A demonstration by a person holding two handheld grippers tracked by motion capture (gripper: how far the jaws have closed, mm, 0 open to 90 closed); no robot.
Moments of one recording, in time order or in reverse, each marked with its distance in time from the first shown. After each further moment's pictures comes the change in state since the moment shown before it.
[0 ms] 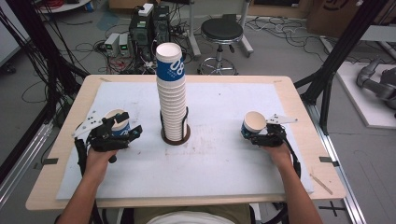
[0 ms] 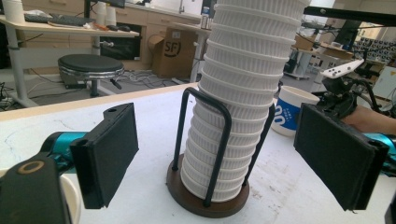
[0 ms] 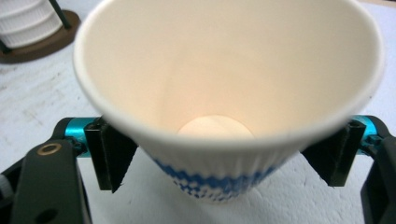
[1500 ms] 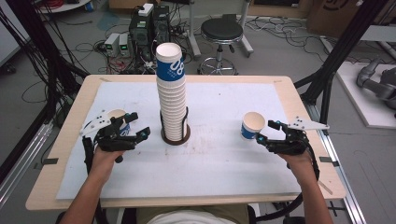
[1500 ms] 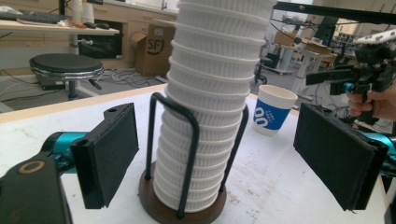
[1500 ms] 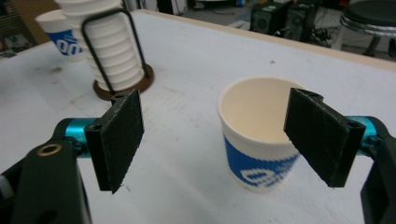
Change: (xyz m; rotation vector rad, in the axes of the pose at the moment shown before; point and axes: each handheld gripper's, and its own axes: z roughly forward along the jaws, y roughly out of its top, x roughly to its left) left arm -0.017 0.006 0.016 0.020 -0.078 0.016; right arm 0.036 0.028 -0.089 -0.130 0.079 -0.008
